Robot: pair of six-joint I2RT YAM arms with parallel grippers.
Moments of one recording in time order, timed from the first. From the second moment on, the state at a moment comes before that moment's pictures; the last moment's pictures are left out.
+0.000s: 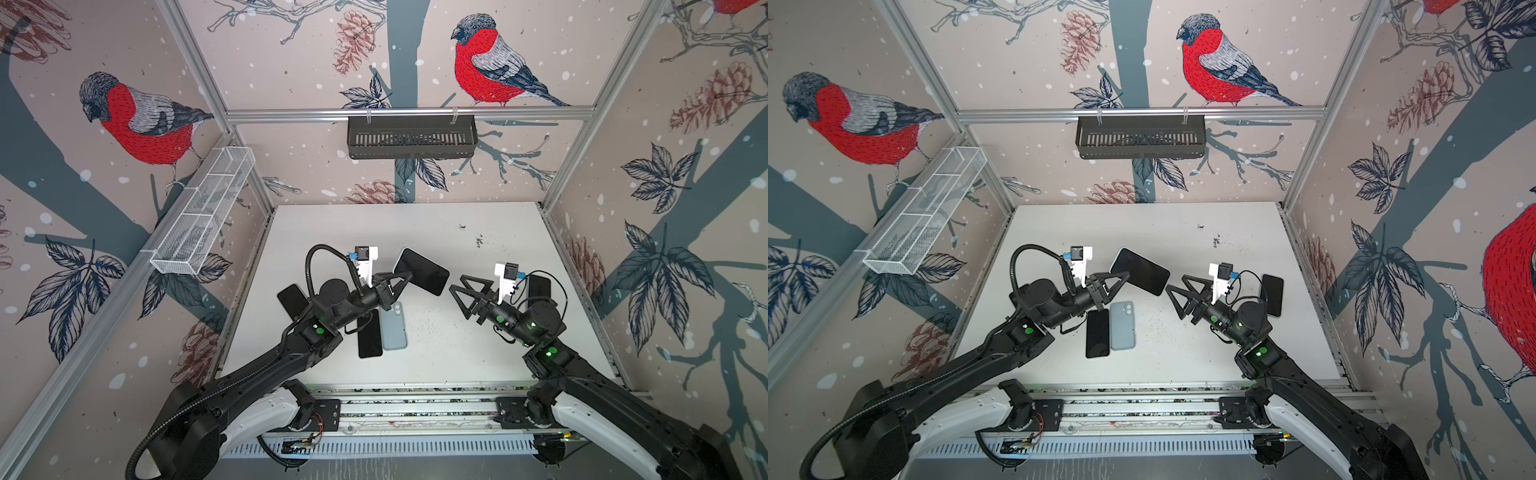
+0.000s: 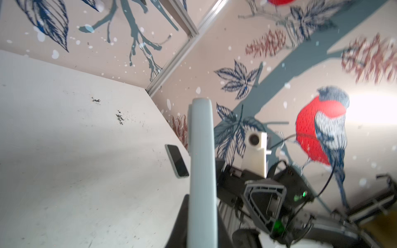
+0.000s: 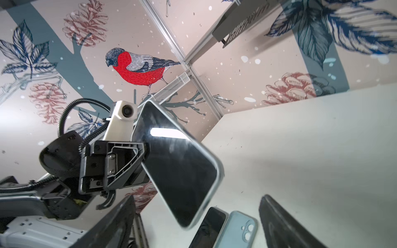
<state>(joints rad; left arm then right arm) -0.73 1.02 0.53 0.58 0.29 -0.88 0.60 0.72 0.26 0.59 -0.34 0.70</state>
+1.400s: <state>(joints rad) -0.89 1.24 0.42 1.11 0.05 -1.33 0.59 0.88 0.15 1.12 -0.52 1.10</state>
